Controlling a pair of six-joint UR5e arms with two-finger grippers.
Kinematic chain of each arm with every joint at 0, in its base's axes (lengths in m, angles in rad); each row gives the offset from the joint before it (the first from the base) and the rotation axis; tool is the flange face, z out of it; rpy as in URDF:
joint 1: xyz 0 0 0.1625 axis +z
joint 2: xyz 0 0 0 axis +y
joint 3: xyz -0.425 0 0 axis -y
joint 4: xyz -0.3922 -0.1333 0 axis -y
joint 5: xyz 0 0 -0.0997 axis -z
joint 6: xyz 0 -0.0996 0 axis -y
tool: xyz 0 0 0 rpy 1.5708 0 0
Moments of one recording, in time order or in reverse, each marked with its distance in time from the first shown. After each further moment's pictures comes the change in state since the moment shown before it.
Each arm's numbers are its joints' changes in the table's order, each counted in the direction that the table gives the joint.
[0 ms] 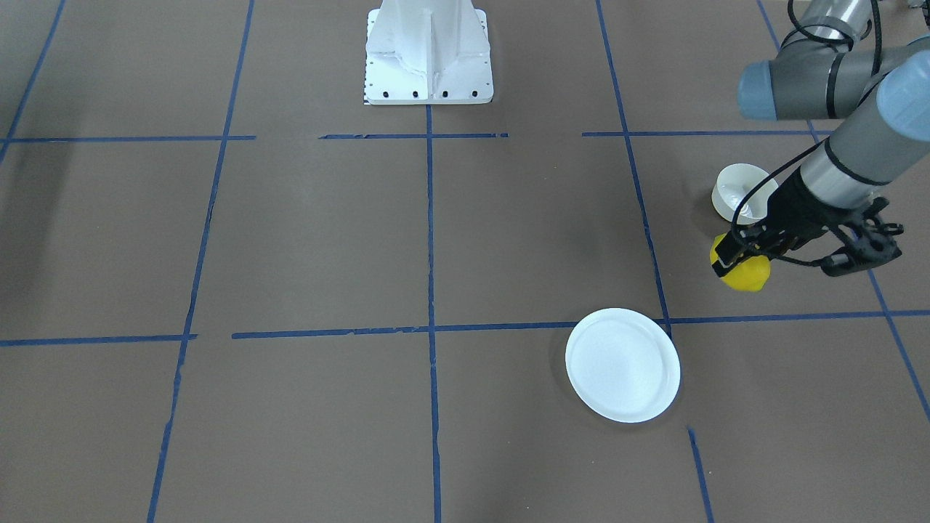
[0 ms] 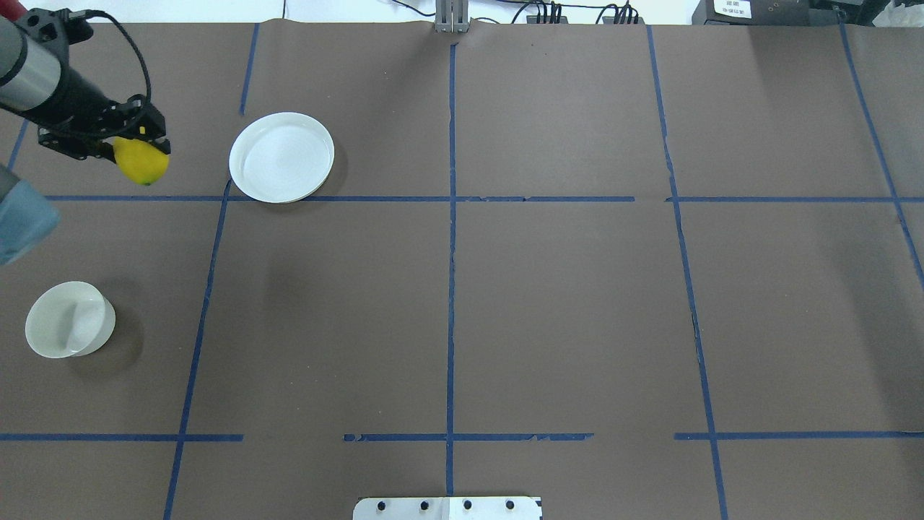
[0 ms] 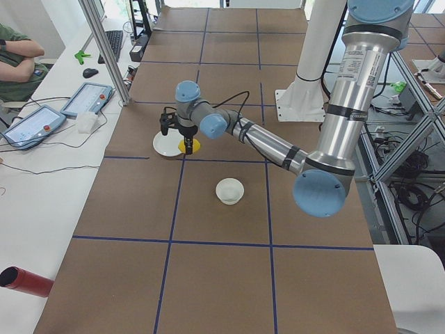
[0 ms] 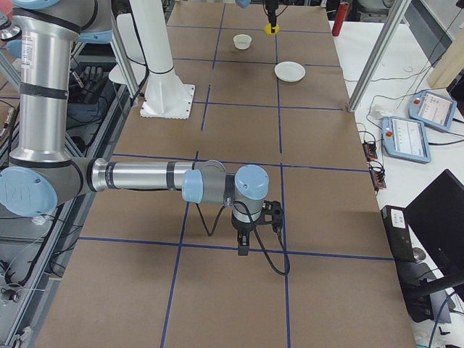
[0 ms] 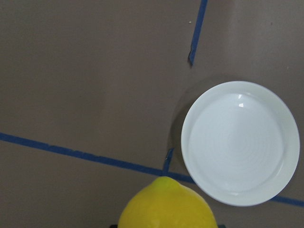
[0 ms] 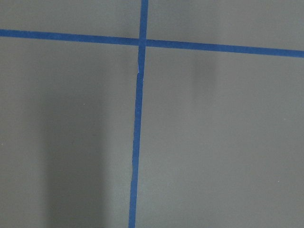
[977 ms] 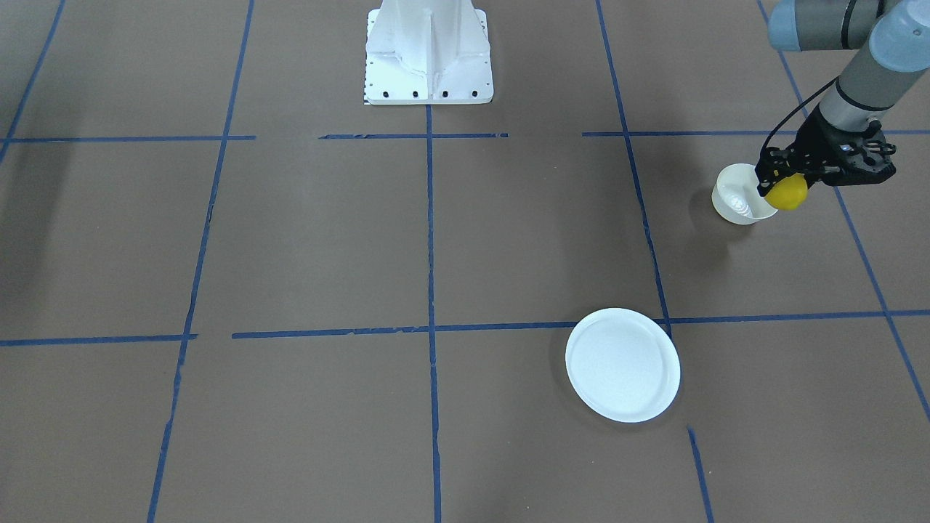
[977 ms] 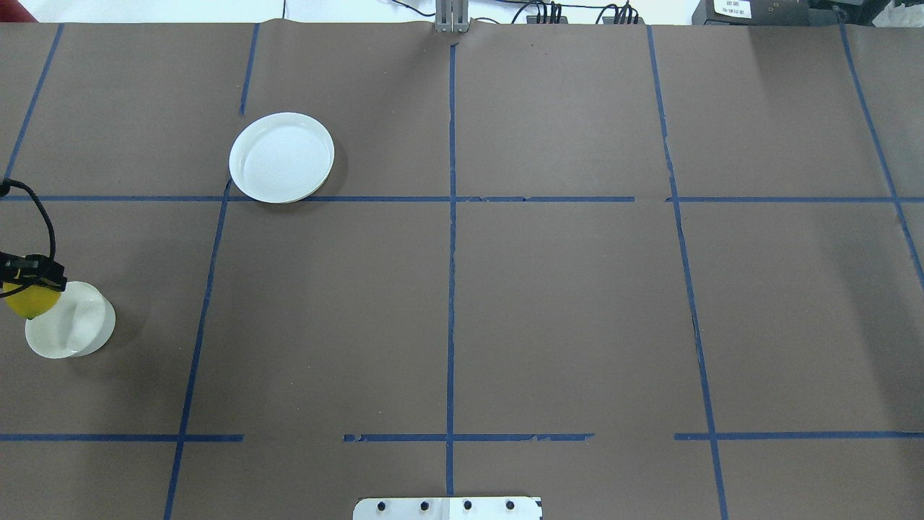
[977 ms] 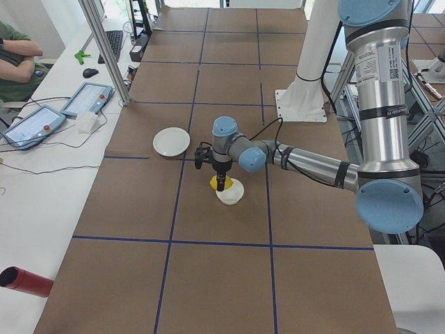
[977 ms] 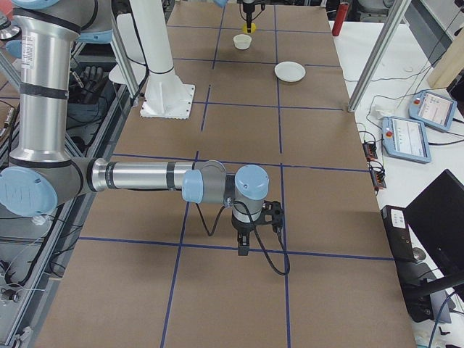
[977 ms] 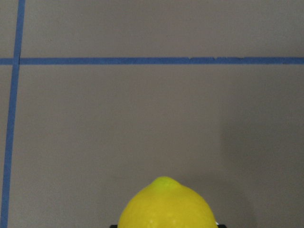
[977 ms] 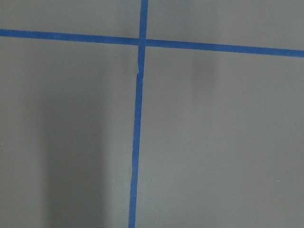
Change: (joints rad) left arm 0.139 -0.307 -0.064 -0.147 0.101 0.058; right arm 0.000 0.000 0.000 0.000 0.000 0.000
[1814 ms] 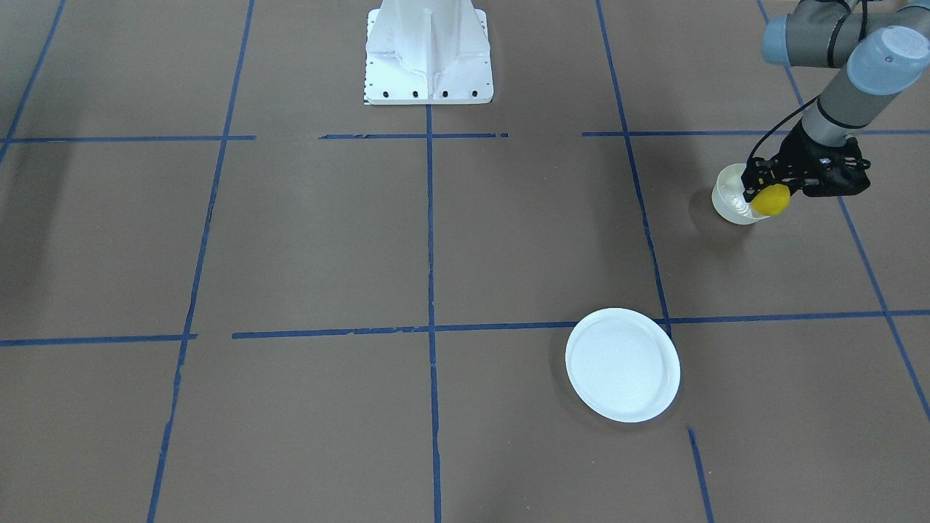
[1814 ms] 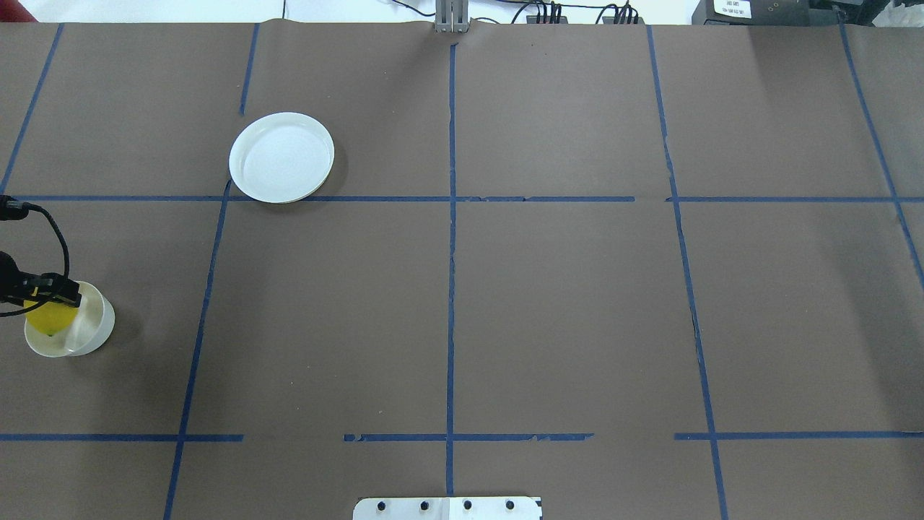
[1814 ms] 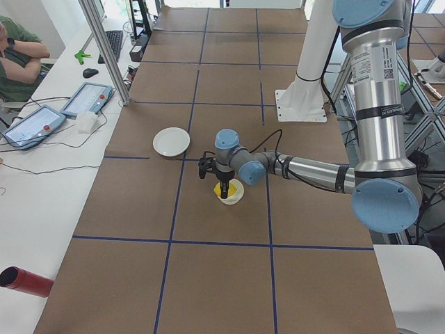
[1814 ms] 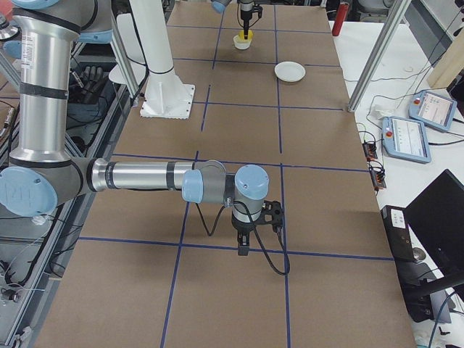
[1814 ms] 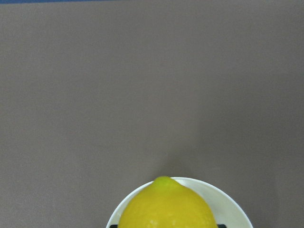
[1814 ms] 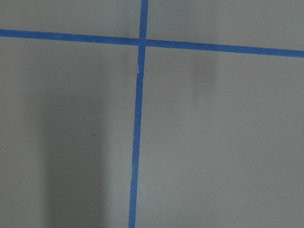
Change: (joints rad) left arm 0.043 -0.004 0.097 -0.130 -0.003 -0.041; right arm 0.000 0.000 0.000 0.000 0.000 0.000
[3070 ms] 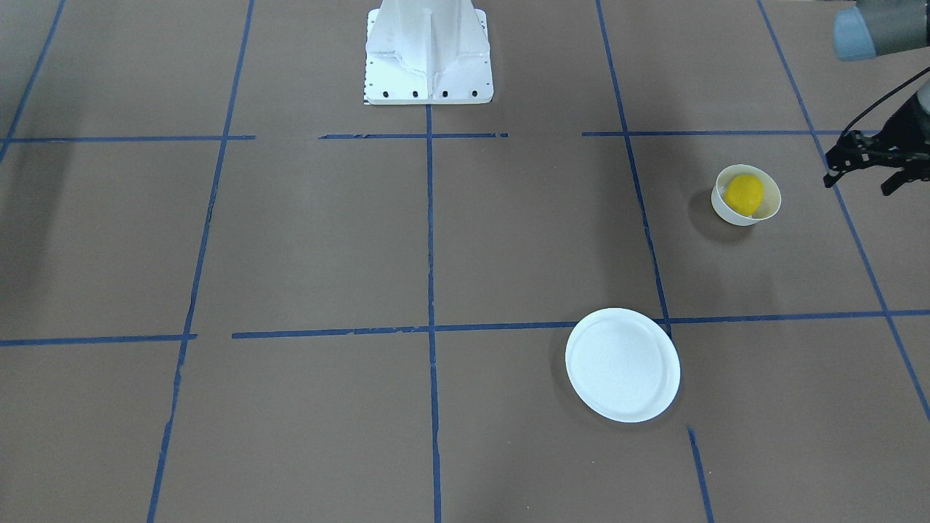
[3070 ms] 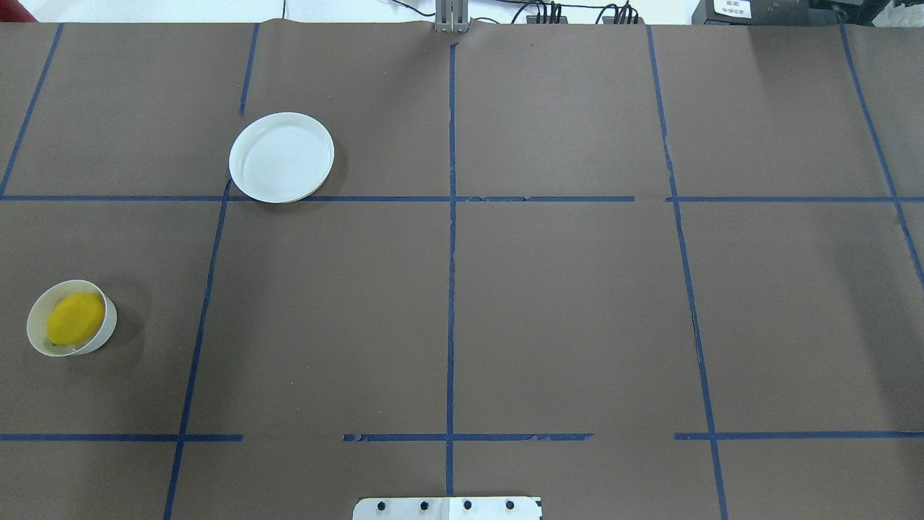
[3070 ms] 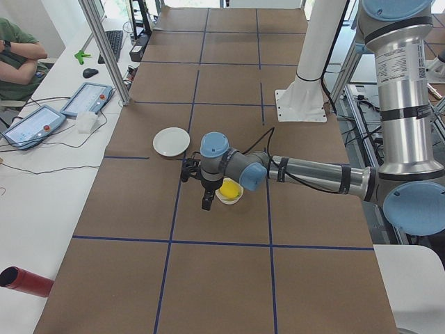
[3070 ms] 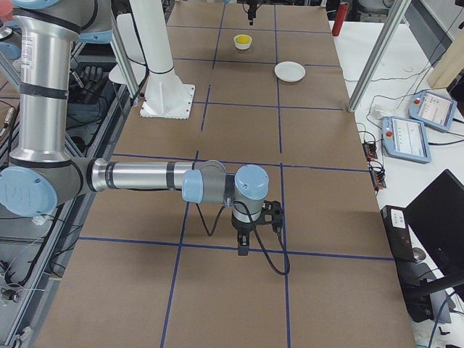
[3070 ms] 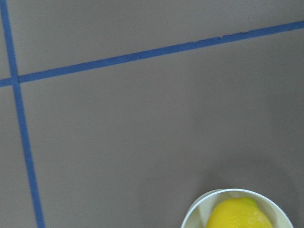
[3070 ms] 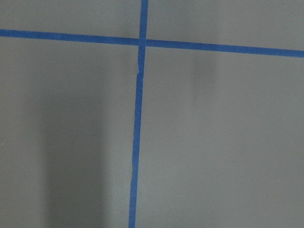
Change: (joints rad) left arm -0.387 -0.005 -0.015 0.191 -0.181 0.597; right arm 0.000 0.000 0.000 0.000 0.000 0.000
